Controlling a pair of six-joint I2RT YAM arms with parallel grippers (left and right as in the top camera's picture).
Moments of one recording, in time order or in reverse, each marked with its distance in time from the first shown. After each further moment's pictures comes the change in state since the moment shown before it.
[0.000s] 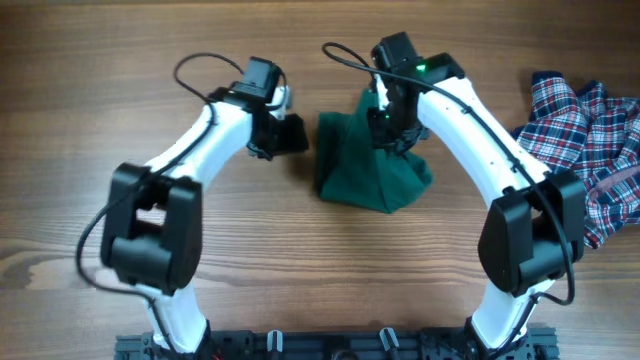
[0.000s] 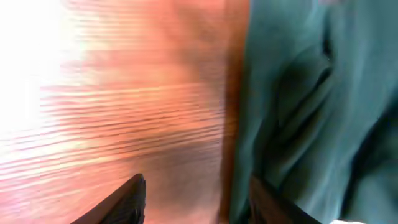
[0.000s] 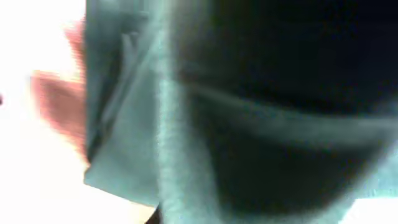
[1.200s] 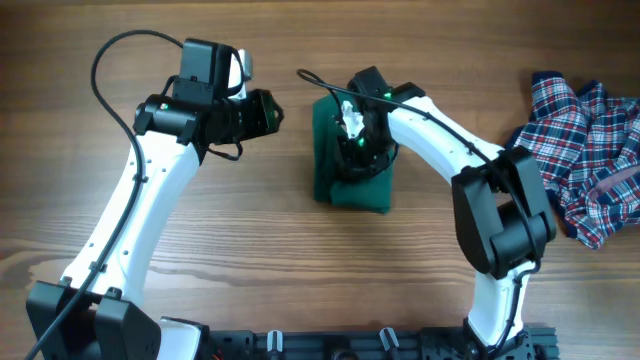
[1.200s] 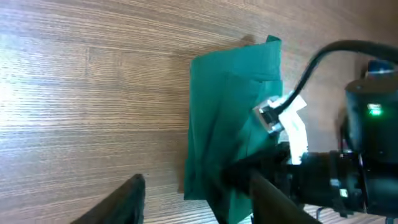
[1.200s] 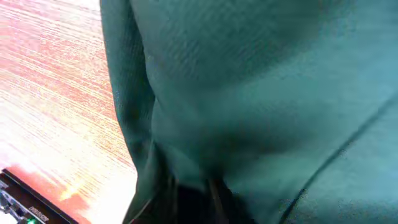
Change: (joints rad) left arm 0.061 -0.388 0.000 -0.105 -0.040 -0.090; right arm 0.045 0.119 -0.149 0.170 -0.377 -0.009
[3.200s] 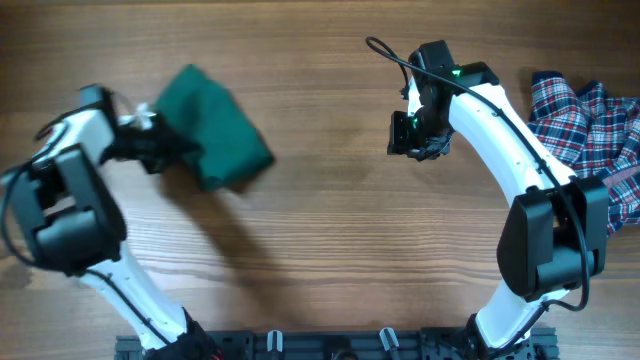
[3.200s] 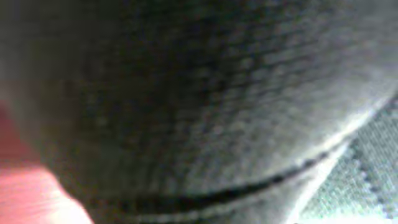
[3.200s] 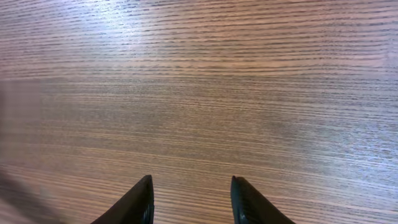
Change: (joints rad) left arm 0.631 0.568 0.006 0.033 0.421 0.115; right arm -0.187 -0.177 0.013 -0.171 0.249 0.081
